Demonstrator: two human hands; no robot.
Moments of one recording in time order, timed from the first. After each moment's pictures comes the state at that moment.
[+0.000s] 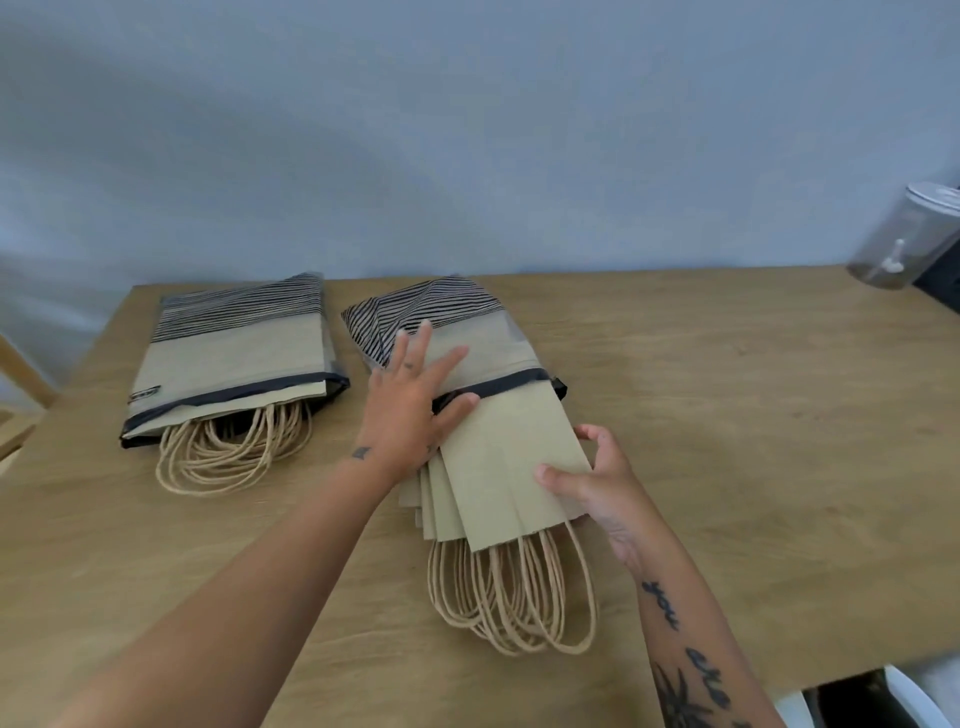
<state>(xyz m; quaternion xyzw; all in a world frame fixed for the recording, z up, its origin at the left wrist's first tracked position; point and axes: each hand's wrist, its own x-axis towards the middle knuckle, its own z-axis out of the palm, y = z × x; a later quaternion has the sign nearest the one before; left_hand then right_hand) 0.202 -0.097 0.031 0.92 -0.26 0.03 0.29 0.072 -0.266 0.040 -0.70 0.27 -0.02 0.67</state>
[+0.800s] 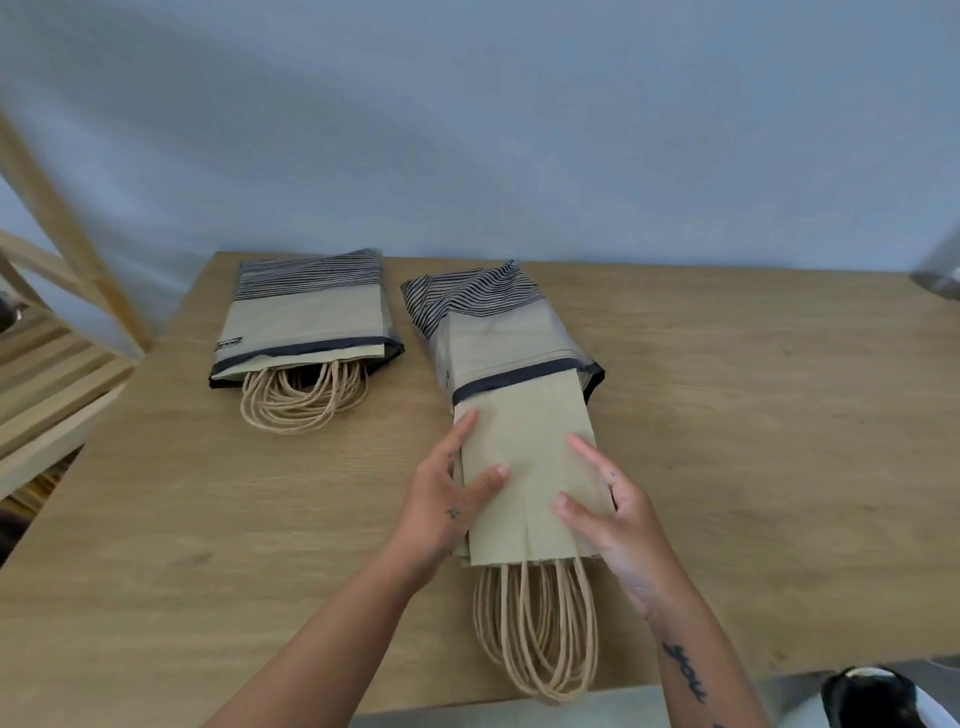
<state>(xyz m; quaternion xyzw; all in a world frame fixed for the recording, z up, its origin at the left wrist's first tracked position) 0.081 -0.063 0.027 0.69 -0.05 -0.17 0.70 0.016 -0.227 0.025 -0.72 0.13 -0.02 0.68</state>
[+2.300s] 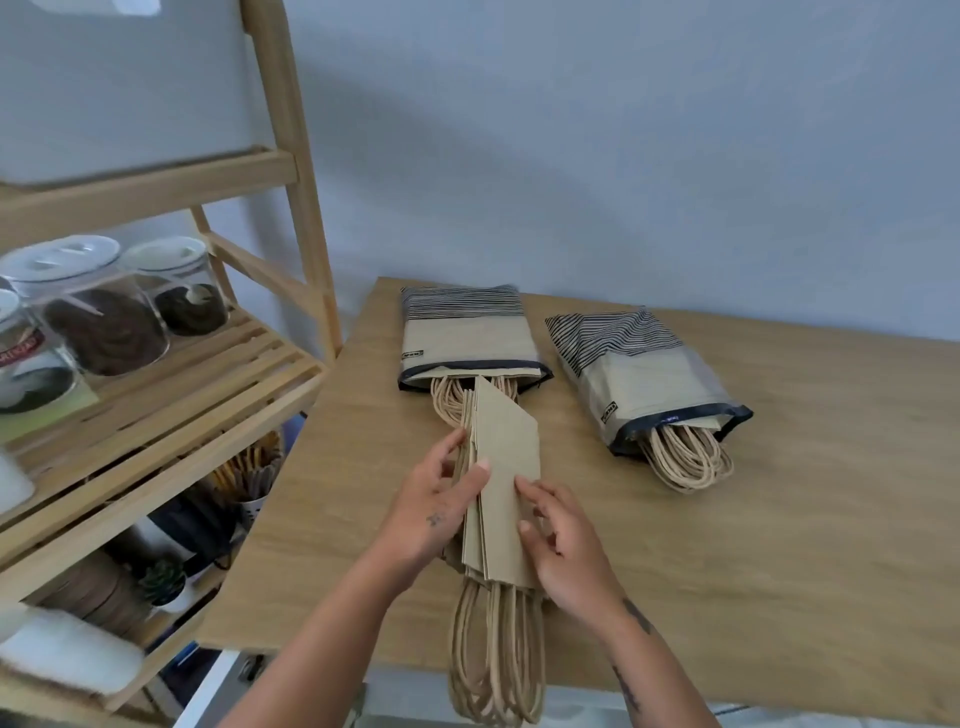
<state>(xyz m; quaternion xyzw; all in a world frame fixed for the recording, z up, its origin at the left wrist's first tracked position) 0.073 0.118 0.053 0.71 -0.01 -0.13 0.69 0.038 -0.039 0.018 -0.88 0.00 0.02 0.48</state>
